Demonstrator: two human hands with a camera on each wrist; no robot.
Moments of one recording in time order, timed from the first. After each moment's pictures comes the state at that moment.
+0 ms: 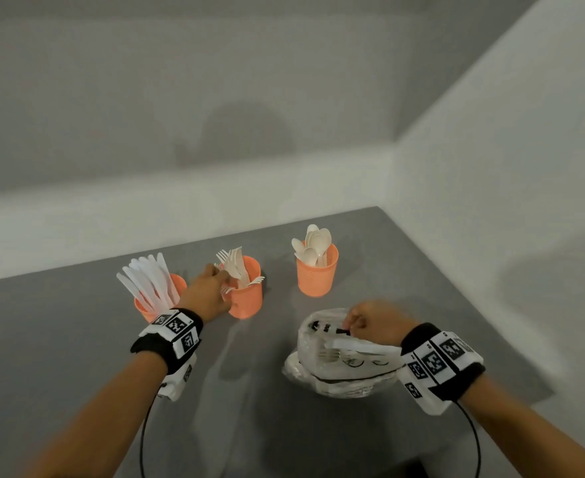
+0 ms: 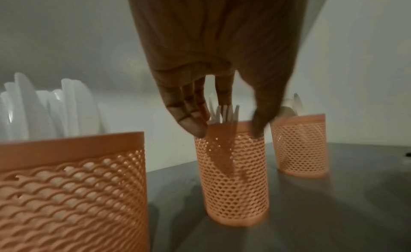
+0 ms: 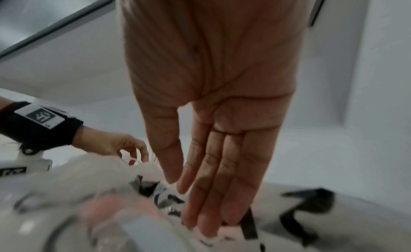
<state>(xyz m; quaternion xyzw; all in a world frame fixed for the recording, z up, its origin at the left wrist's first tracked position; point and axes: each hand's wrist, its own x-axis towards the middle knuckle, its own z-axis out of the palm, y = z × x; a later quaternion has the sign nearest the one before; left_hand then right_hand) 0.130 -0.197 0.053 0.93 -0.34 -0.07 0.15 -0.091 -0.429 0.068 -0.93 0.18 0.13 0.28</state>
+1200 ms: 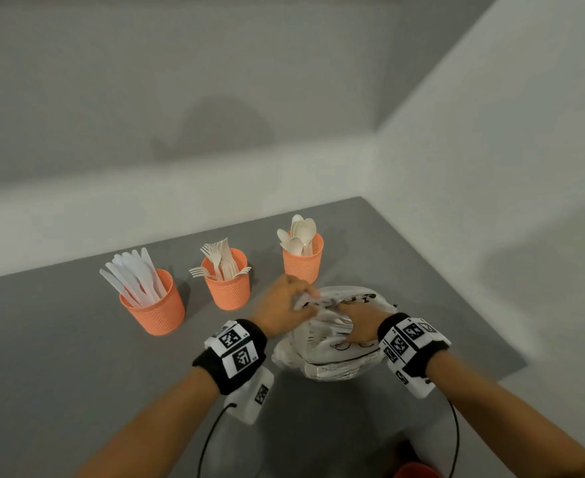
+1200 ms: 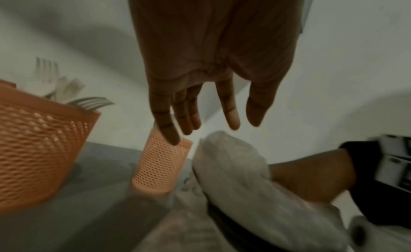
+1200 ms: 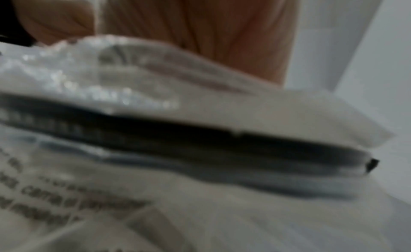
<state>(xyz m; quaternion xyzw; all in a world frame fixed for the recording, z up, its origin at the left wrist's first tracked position) 0.019 -0.272 0.056 0.80 -0.48 -0.19 0.32 -0.096 -0.430 0.034 -0.95 0.16 0.21 0.16</state>
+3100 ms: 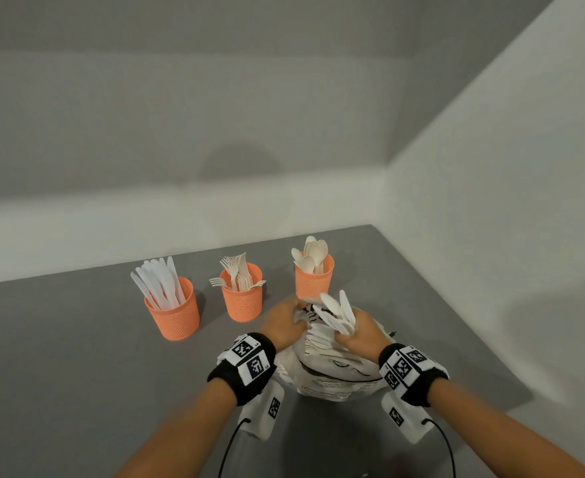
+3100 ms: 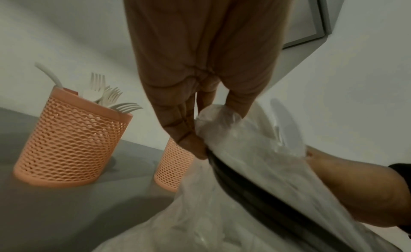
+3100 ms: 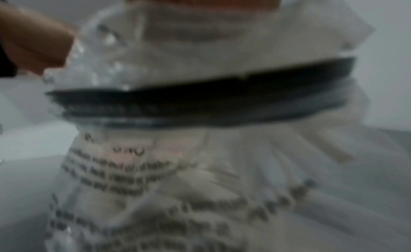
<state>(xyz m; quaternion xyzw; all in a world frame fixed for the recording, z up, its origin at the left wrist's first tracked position) 0.010 -0.258 0.059 0.83 -0.37 -0.22 0.36 -0.102 -0.399 0.040 -0.88 0.21 -0.06 0.41</state>
